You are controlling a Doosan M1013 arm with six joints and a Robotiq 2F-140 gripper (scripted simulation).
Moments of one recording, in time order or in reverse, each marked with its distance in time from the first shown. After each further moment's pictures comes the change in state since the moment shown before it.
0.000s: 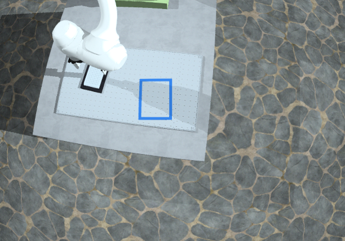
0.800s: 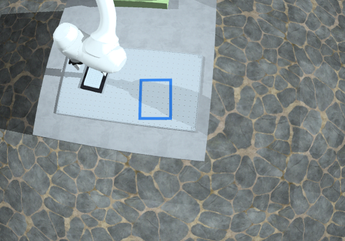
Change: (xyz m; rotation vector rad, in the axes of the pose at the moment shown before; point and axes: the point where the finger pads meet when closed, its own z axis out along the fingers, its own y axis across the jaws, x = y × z) arm 0.001 0.004 0.017 0.001 0.000 0.000
